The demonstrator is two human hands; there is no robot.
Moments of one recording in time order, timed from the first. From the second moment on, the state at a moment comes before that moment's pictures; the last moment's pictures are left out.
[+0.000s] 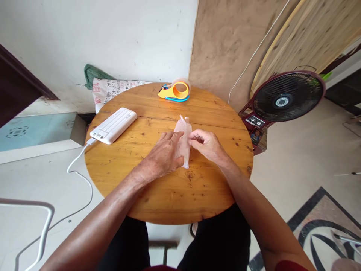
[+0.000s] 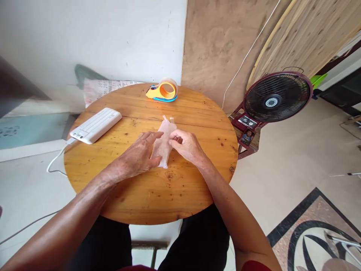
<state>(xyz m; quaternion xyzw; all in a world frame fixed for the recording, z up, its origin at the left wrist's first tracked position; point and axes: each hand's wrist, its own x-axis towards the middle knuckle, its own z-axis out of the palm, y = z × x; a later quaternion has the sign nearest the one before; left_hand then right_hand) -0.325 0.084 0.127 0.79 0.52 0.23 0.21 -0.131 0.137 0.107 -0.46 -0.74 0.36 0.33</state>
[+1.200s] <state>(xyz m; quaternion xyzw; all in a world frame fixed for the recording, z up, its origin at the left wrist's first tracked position) -0.325 0.079 0.113 0.82 0.47 0.29 0.17 -0.137 0.149 0.107 -0.38 -0.83 0.32 0.27</state>
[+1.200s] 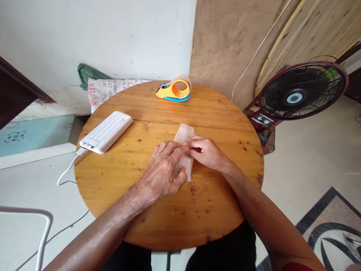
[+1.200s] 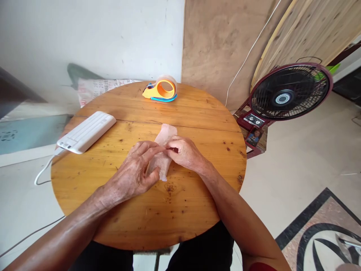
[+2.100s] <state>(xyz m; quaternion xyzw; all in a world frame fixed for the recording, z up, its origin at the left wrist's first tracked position) -0.325 0.078 0.121 0.84 0.45 0.27 0.16 -0.151 0.195 0.115 -0.59 -0.55 0.54 0.27</state>
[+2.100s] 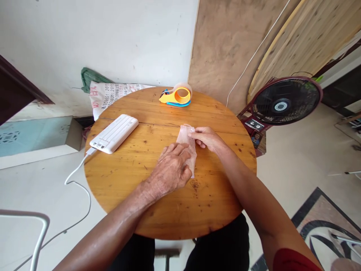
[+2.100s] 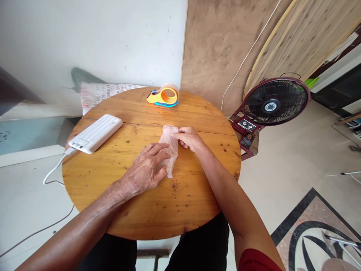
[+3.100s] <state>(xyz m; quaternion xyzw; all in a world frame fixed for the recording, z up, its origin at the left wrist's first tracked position) -0.327 0.078 0.118 0.86 0.43 0.23 0.14 -0.159 0.188 0.105 -0.49 -0.58 0.53 0.37</state>
